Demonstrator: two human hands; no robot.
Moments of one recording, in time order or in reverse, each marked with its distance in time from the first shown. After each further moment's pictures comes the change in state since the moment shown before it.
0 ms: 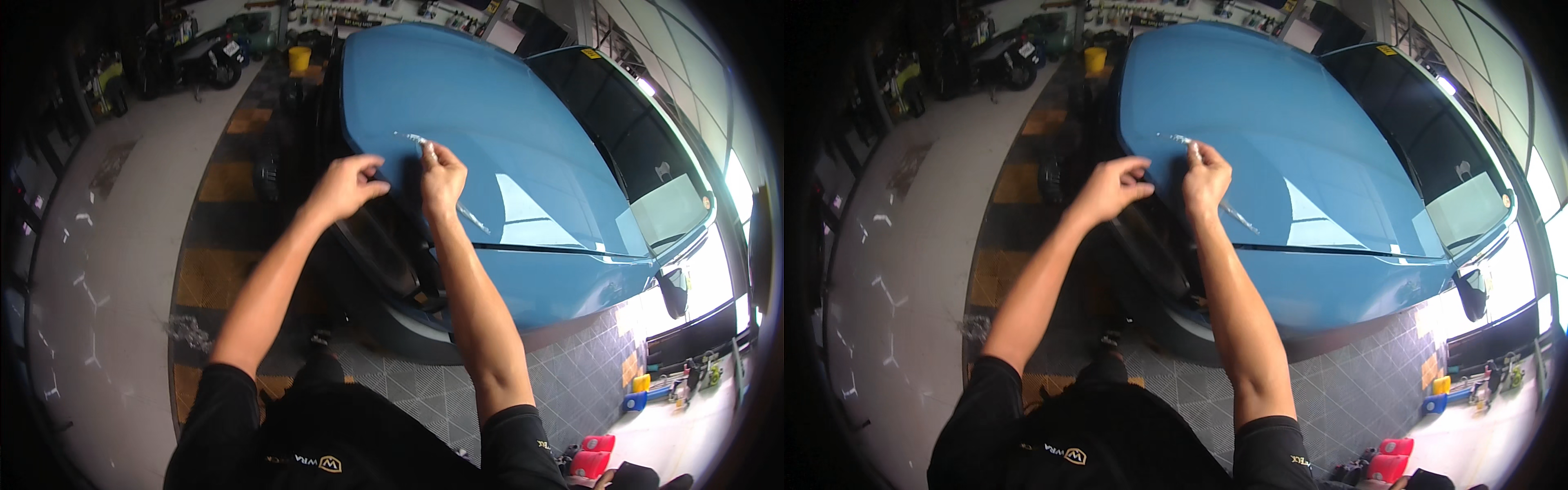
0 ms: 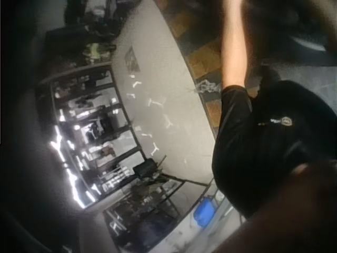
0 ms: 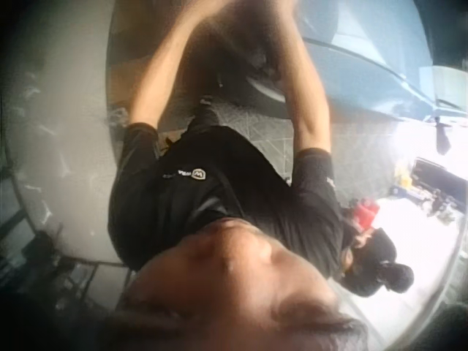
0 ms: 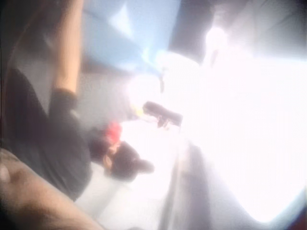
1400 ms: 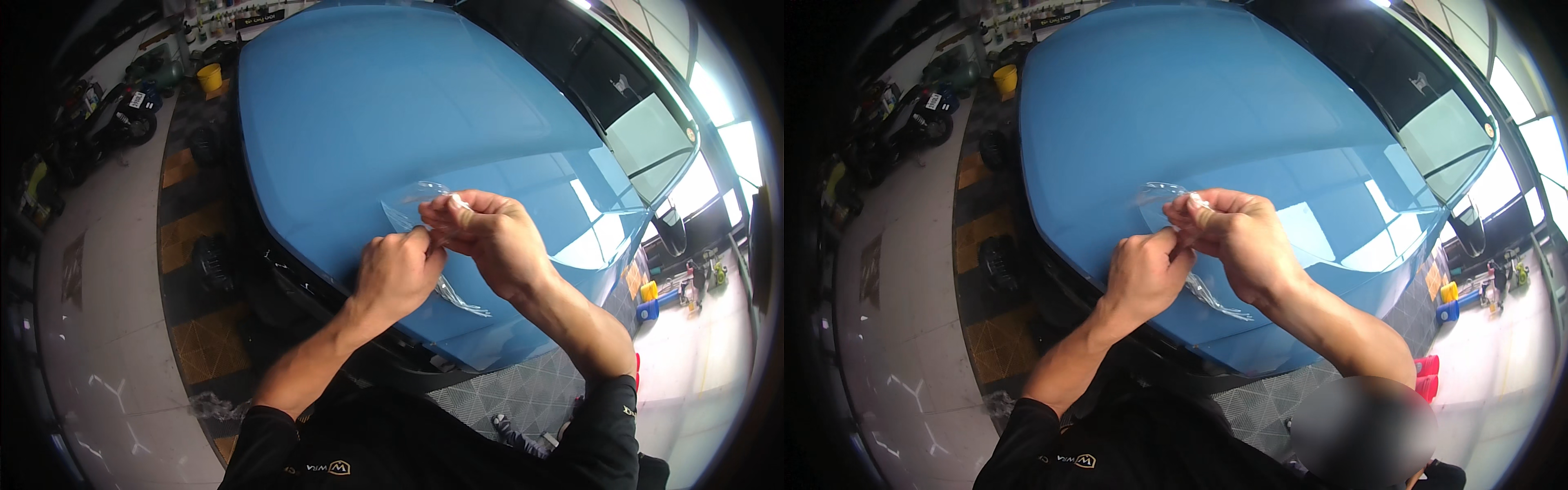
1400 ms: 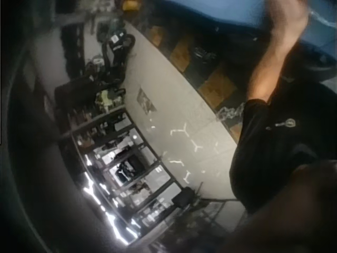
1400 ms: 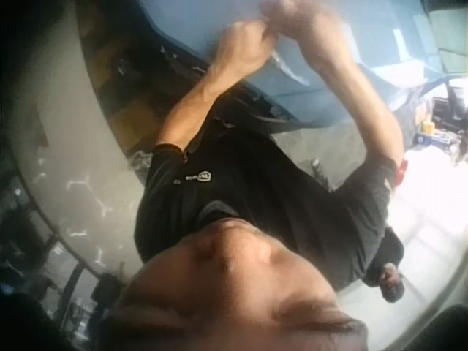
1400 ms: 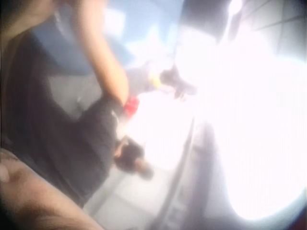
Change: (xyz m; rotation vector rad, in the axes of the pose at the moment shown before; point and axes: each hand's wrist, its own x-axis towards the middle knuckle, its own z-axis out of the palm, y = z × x) left_hand 0.066 0.066 0.092 -0.013 -0.145 0.227; right_hand 0.040 -0.118 -0.088 0.188 -0.280 0.607
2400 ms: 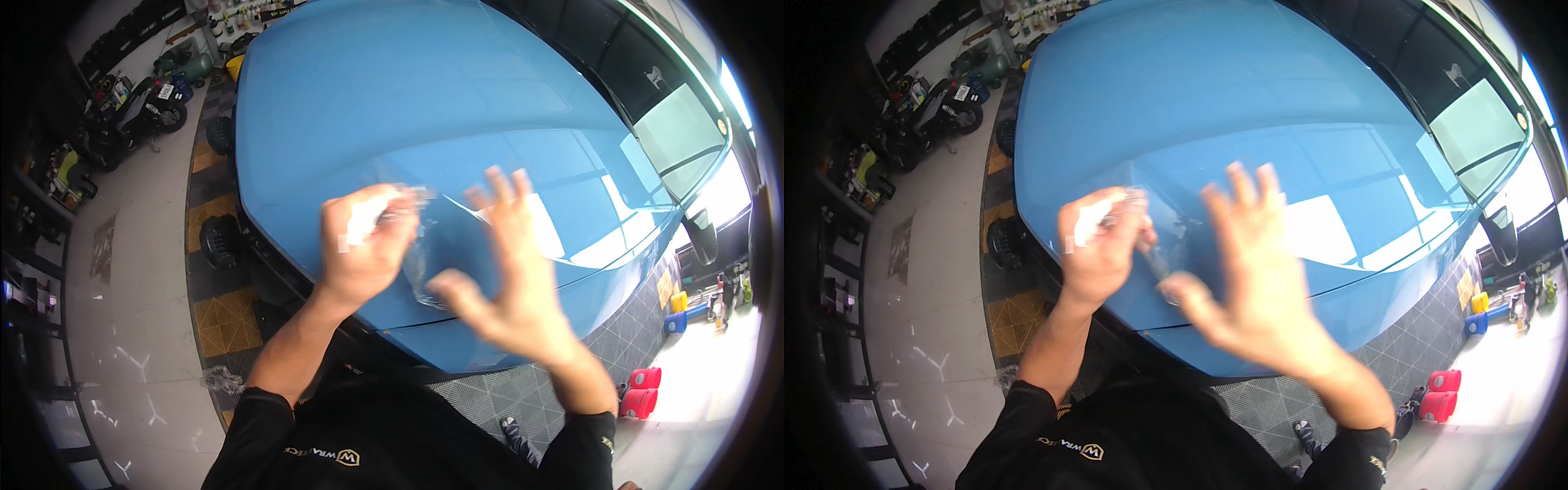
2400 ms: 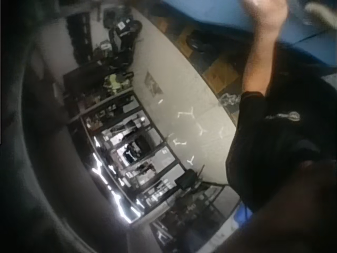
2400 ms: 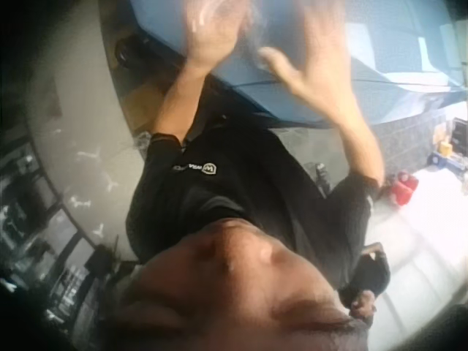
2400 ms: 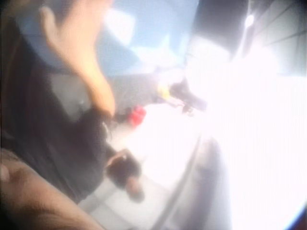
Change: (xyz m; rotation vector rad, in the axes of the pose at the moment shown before) left_hand 0.011 0.045 0.015 -0.476 0.208 -0.042; right_hand -0.063 0.011 -0.080 -1.290 0.030 -0.788
